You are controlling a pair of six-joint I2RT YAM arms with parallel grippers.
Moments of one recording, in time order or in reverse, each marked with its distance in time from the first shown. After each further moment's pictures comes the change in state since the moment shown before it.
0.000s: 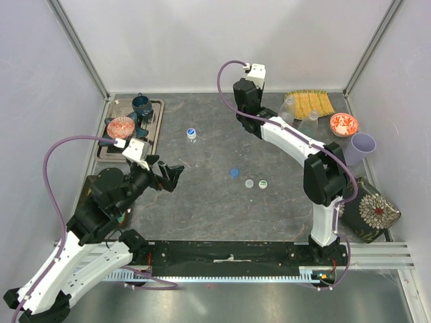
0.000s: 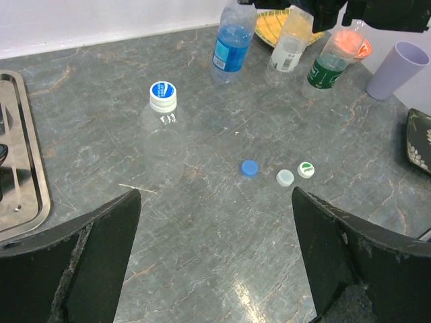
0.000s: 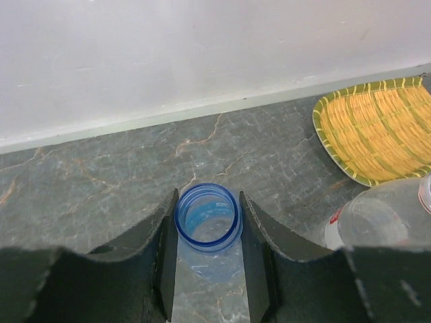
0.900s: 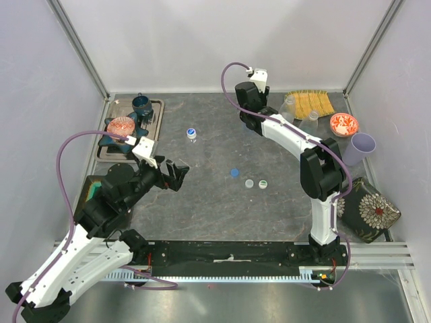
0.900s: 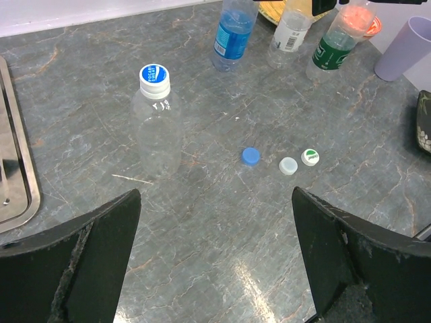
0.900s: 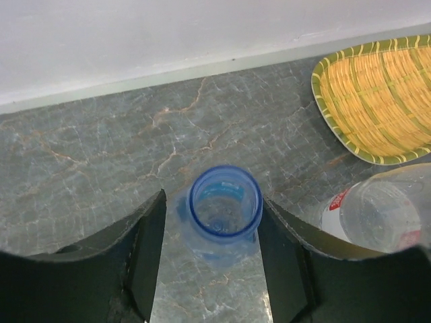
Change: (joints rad) left arm 0.000 0.056 -0.037 0.028 0.016 0.000; right arm -0.058 0.082 0.039 -0.092 -0.056 0.061
